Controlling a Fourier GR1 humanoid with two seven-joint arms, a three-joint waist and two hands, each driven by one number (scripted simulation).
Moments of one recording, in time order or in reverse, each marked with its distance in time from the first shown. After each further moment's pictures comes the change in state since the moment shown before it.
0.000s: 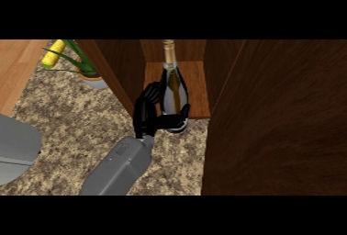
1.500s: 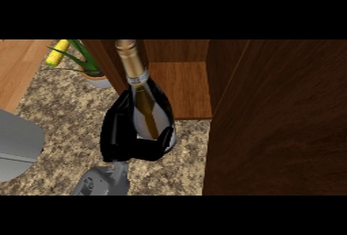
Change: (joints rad) left arm 0.318 0.001 0.085 -0.666 -0.359 -0.100 0.357; right arm -0.071 -0.016 0.003 0.004 0.014 -0.062 0.039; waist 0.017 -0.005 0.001
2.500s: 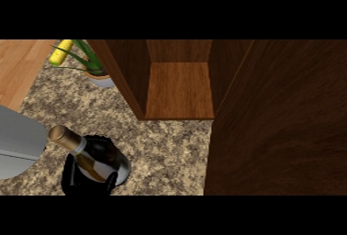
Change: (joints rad) left arm 0.329 0.068 0.265 0.223 0.054 -0.568 -0.418; right arm -0.006 -0.021 0.043 -0.004 0.016 -0.040 0.008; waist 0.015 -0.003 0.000
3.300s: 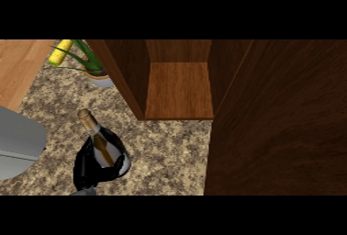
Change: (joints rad) left arm -0.158 -0.019 0.114 0.433 -0.002 0.068 -0.107; right arm 0.010 -0.007 0.024 0.000 0.008 -0.012 -0.016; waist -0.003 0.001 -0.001
